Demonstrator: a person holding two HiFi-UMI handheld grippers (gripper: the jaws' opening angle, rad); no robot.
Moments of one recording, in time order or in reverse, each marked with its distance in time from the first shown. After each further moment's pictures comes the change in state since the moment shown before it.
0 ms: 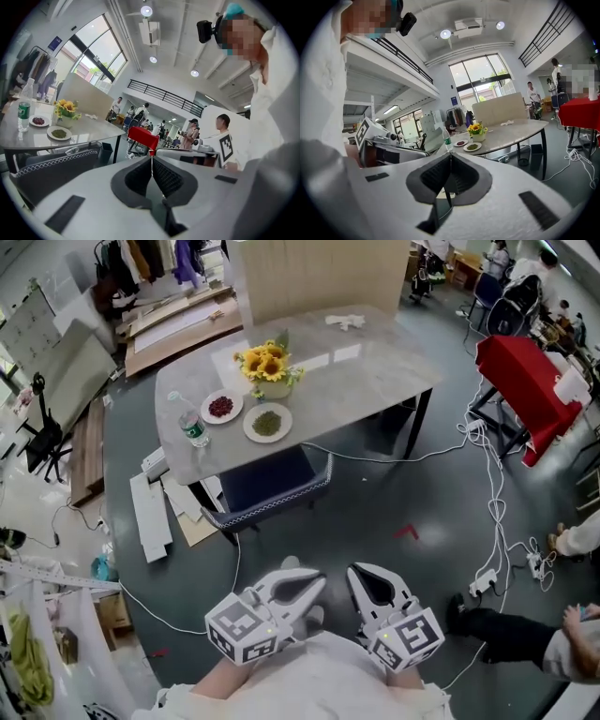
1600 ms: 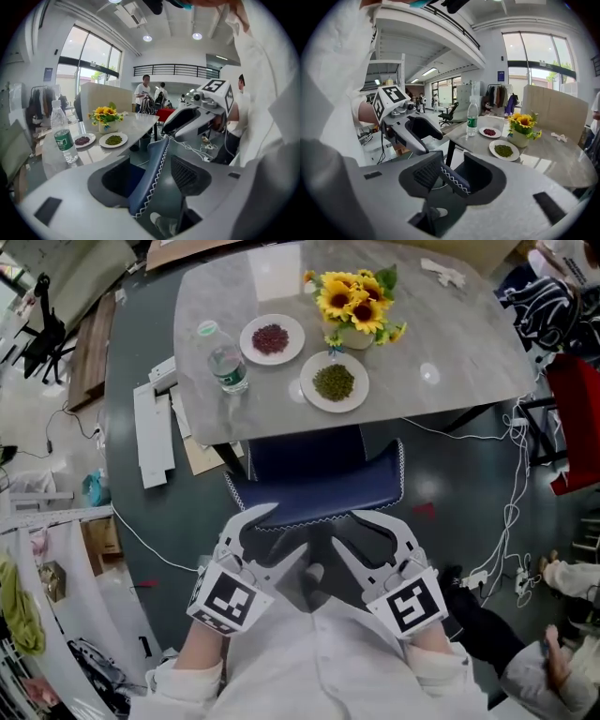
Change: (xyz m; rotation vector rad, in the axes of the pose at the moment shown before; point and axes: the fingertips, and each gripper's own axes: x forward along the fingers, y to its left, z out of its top) left arm -0.066 0.252 -0.011 0.262 0.262 0.347; right arm 0.235 0.023 -0.026 -0.431 0.389 0.396
